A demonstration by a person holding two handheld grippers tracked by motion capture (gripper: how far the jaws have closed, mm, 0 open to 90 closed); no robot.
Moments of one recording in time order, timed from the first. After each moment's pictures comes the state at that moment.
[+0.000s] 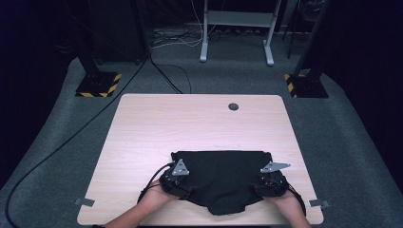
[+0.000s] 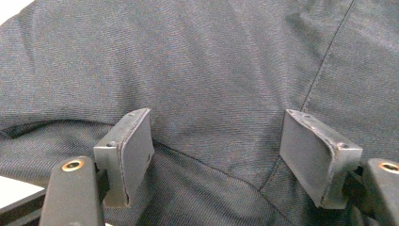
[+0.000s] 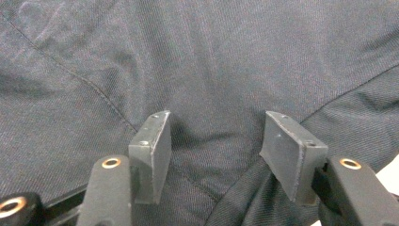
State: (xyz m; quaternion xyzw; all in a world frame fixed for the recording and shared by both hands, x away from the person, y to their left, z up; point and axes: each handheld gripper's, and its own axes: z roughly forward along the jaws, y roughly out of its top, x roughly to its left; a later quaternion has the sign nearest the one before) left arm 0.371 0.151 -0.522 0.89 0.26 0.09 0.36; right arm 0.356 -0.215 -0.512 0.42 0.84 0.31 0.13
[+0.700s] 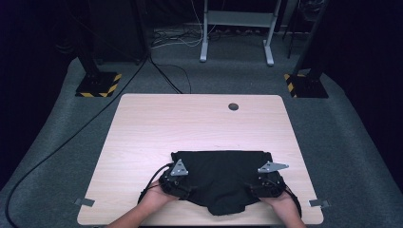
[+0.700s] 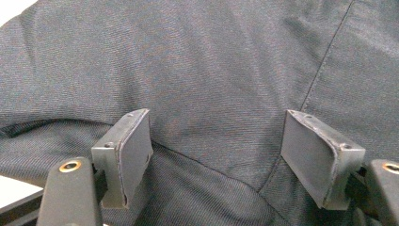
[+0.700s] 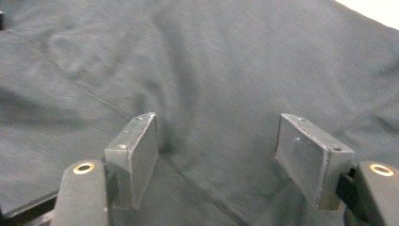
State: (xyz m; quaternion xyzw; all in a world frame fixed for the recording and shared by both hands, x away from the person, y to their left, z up) left arm 0.371 0.153 -0.523 0.88 0.26 0.09 0.37; right arm 0.349 -0.200 -0.504 0.42 0.83 0.33 0.14
